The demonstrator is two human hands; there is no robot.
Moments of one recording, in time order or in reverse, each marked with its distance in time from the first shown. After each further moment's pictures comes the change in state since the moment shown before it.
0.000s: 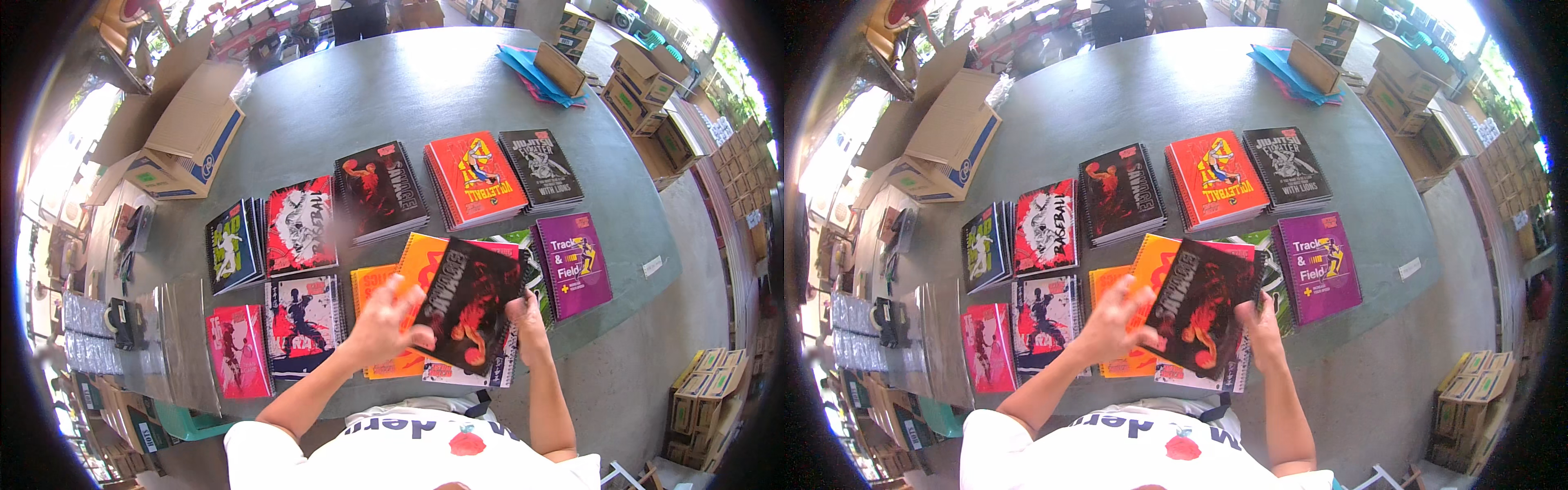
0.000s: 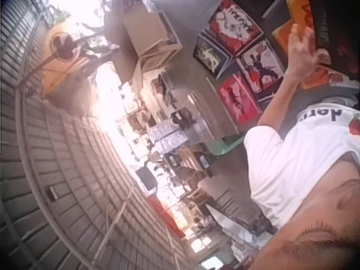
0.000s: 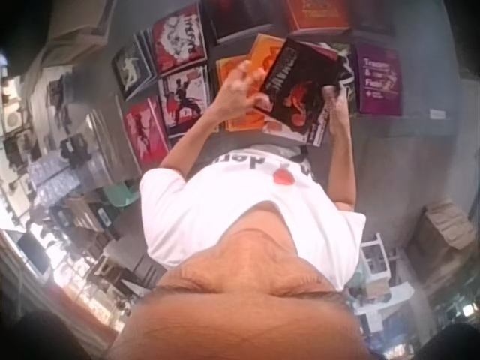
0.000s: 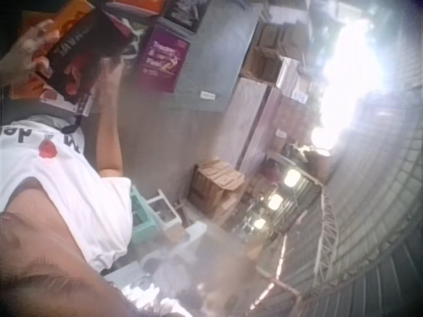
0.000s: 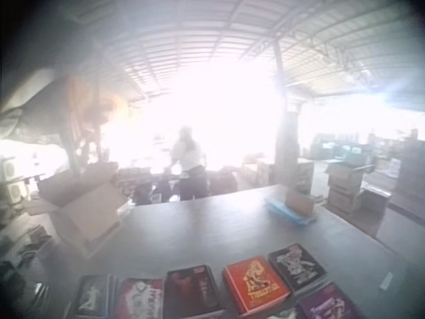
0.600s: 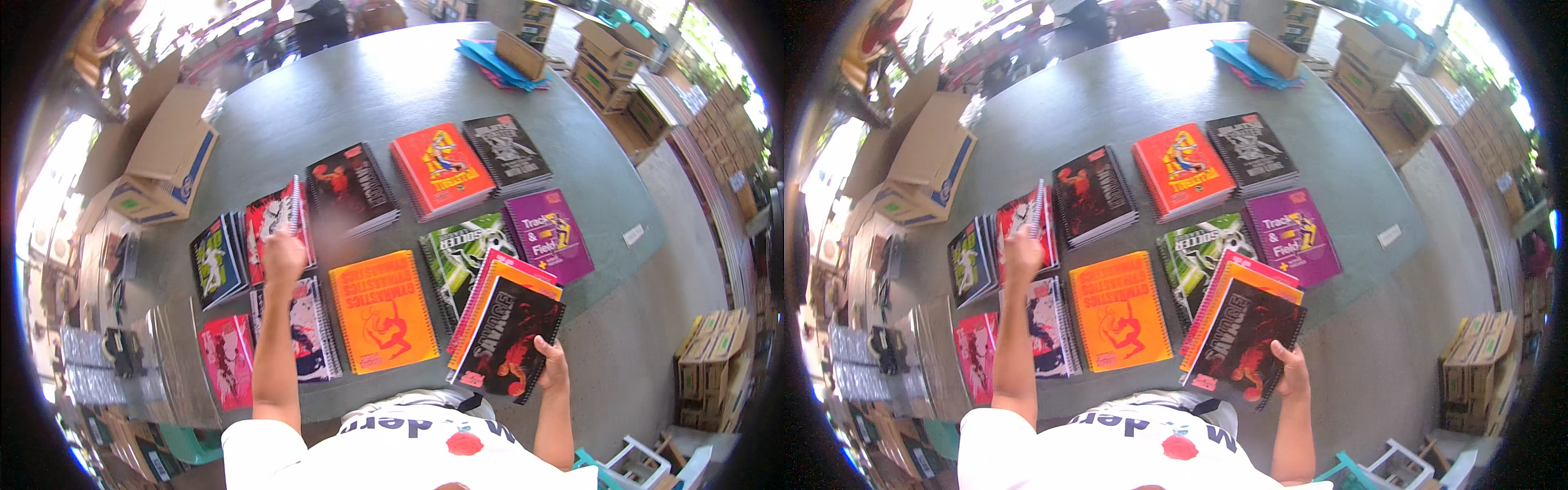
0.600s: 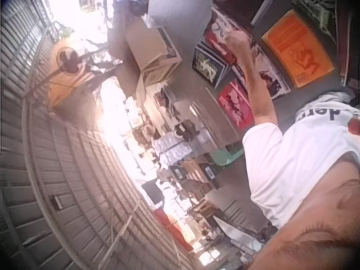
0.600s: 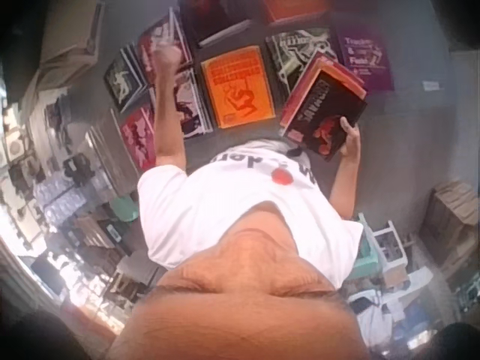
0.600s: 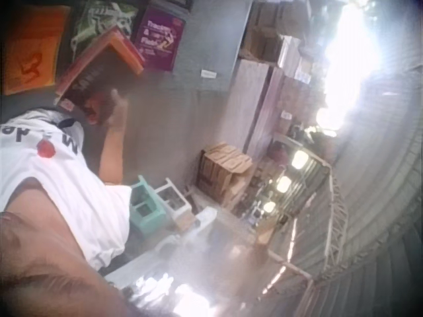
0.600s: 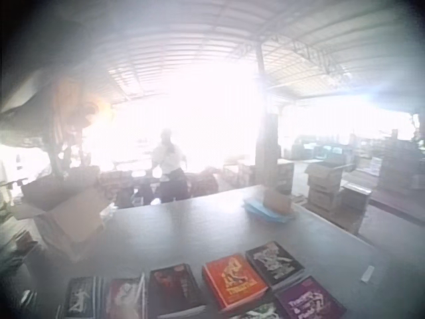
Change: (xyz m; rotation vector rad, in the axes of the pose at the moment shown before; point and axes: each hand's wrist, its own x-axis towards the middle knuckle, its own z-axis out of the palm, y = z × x) left_hand 0.062 -0.098 -0.067 0.270 -0.050 -0.770; right_hand -0.084 0.039 -0.086 0.403 0.097 0.051
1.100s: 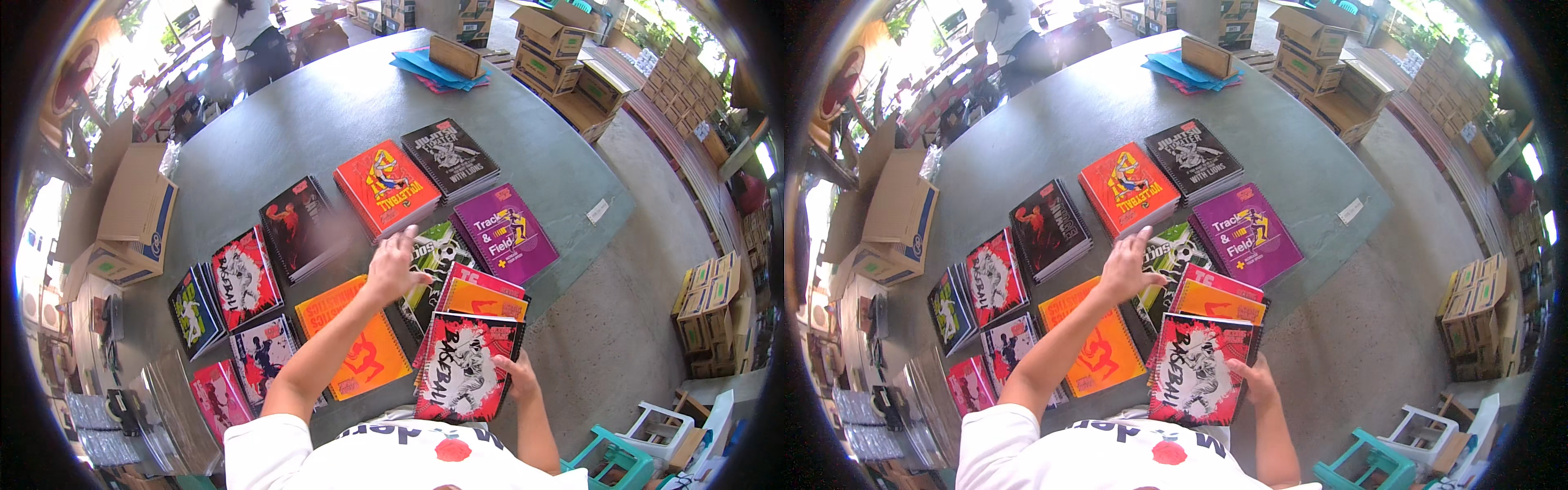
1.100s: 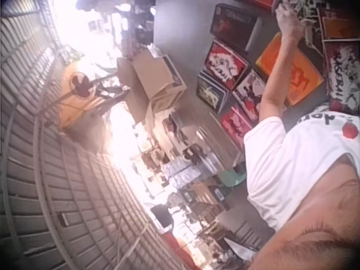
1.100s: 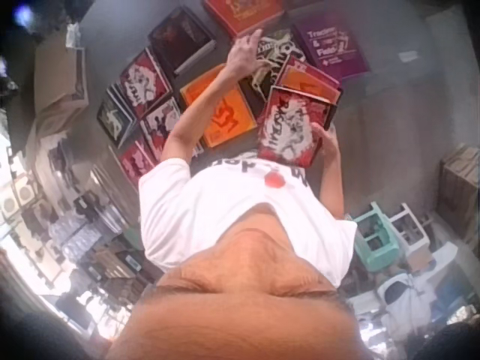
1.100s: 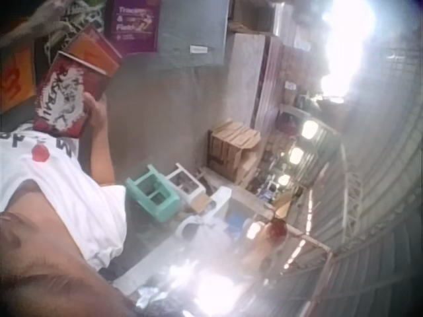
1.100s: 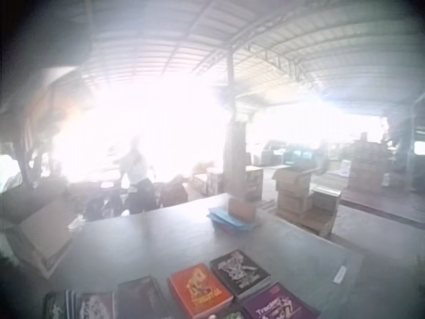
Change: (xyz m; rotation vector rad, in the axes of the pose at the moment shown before) left_hand -0.057 0.181 0.109 -0.257 -0.158 0.842; right_hand -0.019 0.028 0.002 -0.078 0.067 -0.051
